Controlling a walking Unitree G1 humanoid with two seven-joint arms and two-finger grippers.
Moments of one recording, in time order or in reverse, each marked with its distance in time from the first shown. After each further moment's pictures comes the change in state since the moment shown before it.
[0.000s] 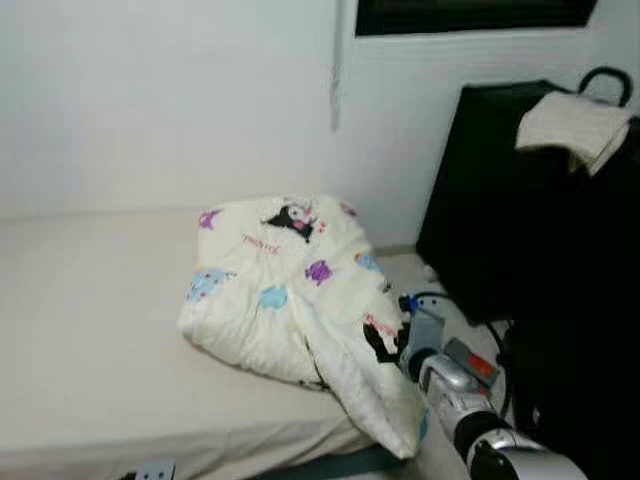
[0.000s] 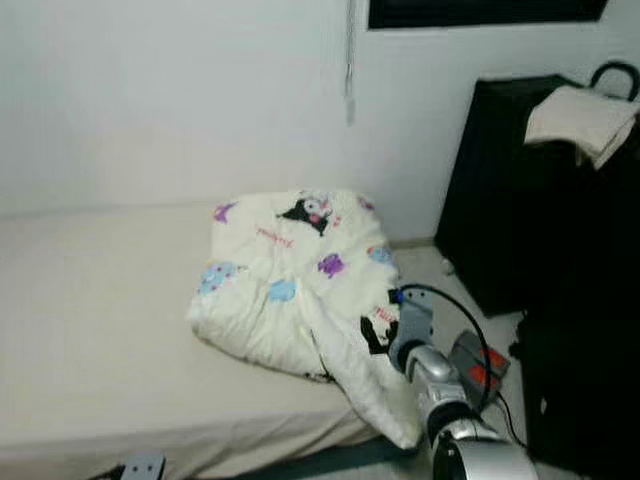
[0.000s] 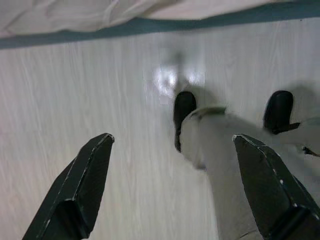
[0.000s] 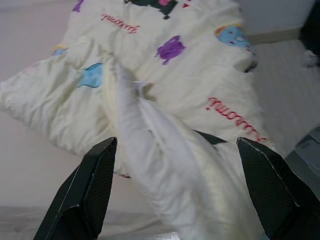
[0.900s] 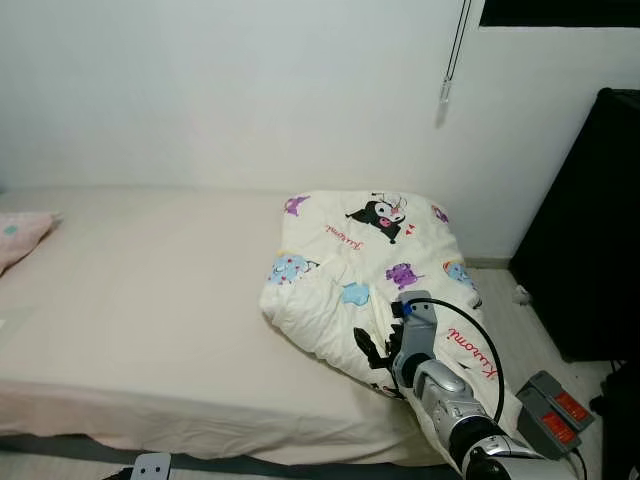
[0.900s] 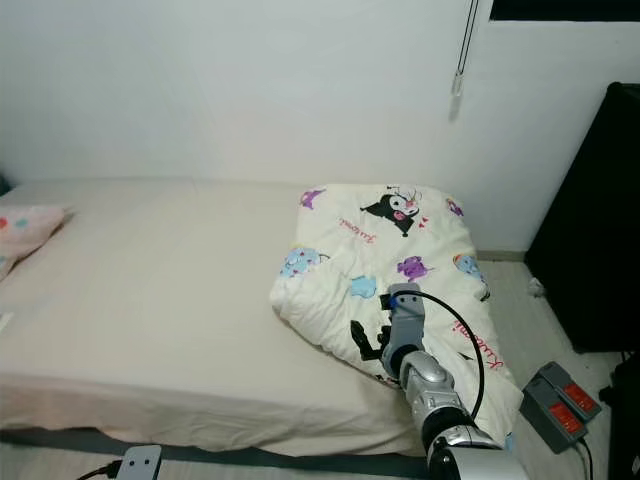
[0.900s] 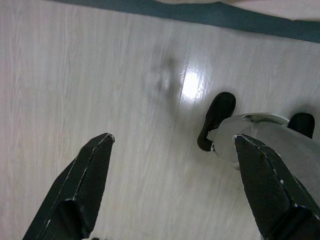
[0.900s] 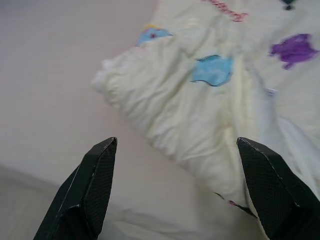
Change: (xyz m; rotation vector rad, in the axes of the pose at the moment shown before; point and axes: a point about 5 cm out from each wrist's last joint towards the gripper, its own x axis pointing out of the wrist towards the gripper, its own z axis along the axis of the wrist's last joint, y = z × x) left arm 0.000 0.000 0.005 -0.020 -0.030 -0.006; right arm -0.001 0.005 -0.006 -0.006 -0.008 0.001
